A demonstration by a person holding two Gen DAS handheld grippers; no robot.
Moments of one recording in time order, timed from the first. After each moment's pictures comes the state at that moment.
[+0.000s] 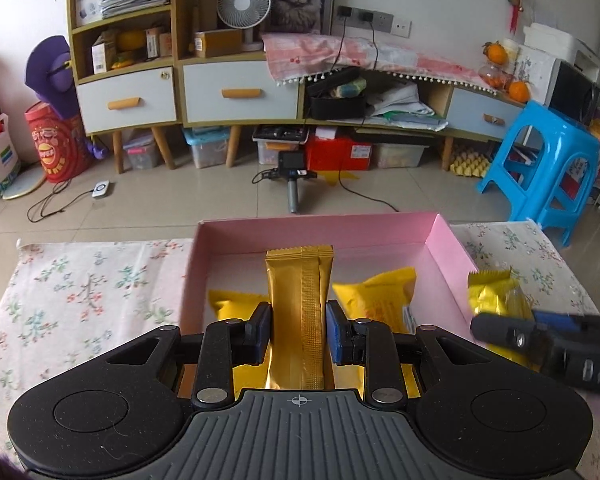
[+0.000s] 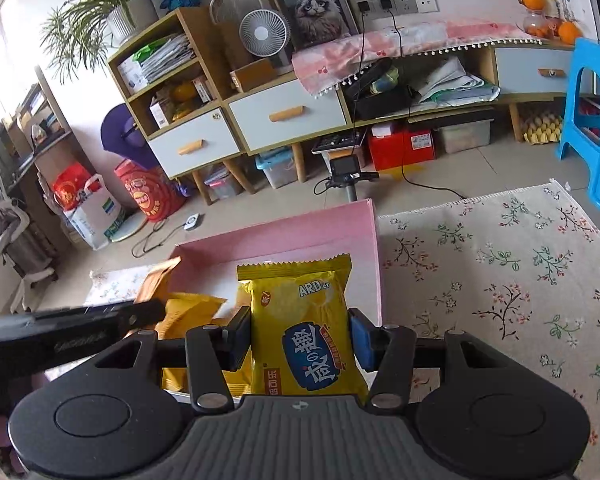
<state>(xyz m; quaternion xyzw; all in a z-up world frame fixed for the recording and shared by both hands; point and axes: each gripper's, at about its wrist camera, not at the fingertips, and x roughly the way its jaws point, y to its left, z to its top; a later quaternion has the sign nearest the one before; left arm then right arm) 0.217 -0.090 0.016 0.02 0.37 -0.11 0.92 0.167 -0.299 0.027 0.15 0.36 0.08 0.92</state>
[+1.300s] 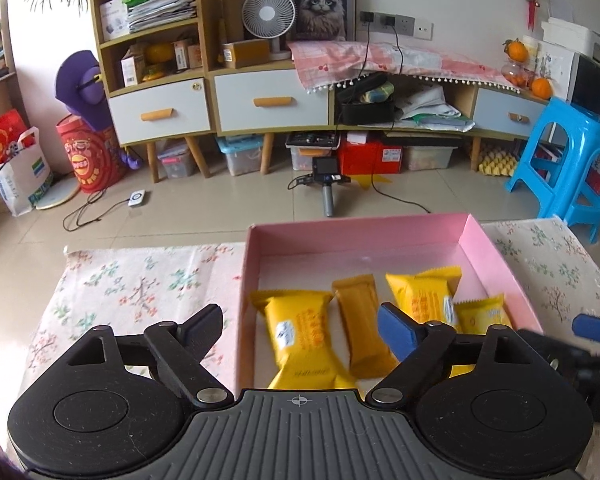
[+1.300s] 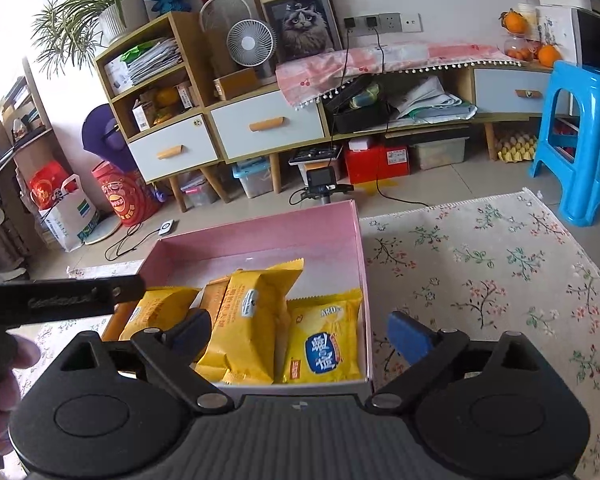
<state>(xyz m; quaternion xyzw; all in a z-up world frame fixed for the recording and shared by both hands) 0.194 -0.064 0.034 0.04 0.36 -0.07 0.93 0.148 -0.288 0.027 0.13 0.34 0.04 0.93</state>
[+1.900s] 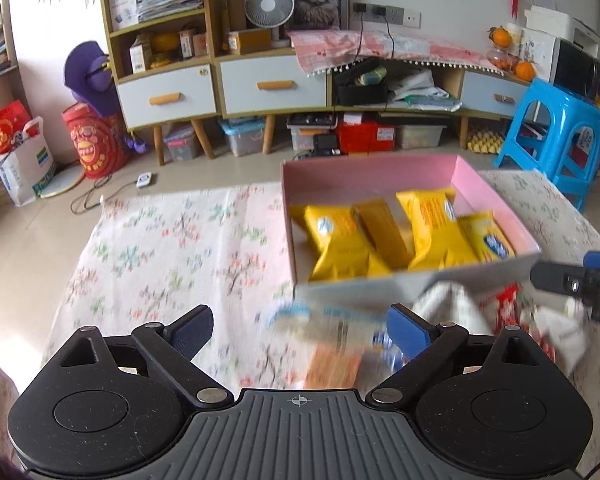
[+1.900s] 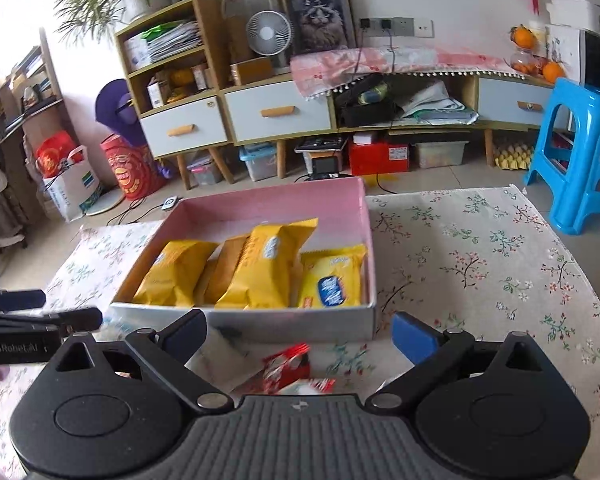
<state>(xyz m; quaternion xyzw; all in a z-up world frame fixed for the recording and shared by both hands) 0.113 -0.012 0.019 0.05 0.37 -0.09 0.92 0.097 -0.266 0.035 0.08 0.35 0.04 0.93</state>
